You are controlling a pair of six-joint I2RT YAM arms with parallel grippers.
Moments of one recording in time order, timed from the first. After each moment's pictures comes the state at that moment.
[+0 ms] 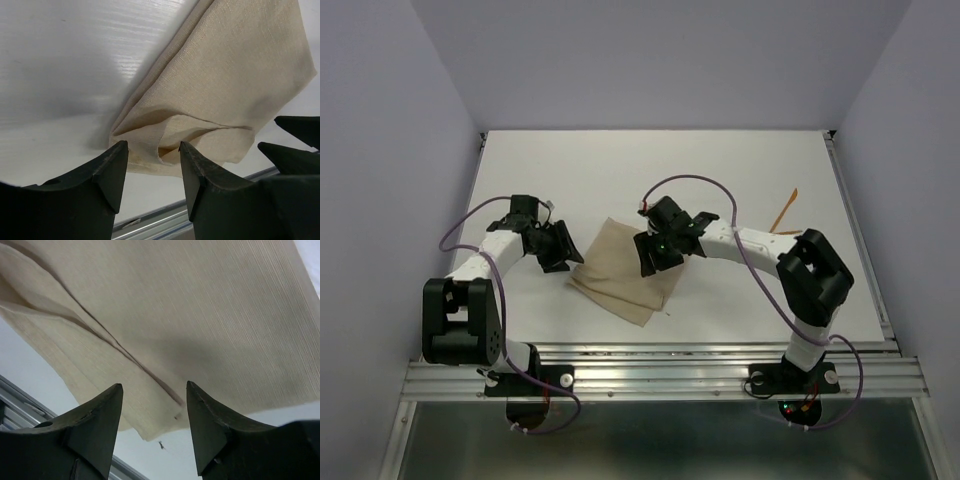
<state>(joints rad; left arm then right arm) -0.03 1.42 0.83 -0.57 0.39 -0.44 0.81 1.84 1.30 -0.48 -0.16 0.39</state>
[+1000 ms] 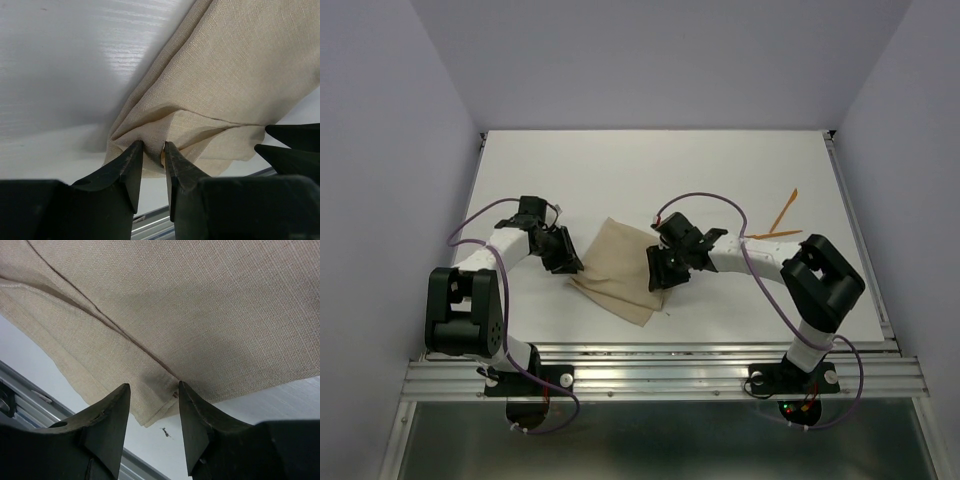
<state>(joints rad) -0.09 1.48 0.84 -0.57 0.38 -0.43 0.79 1.75 1.06 -0.35 -0.23 0.53</state>
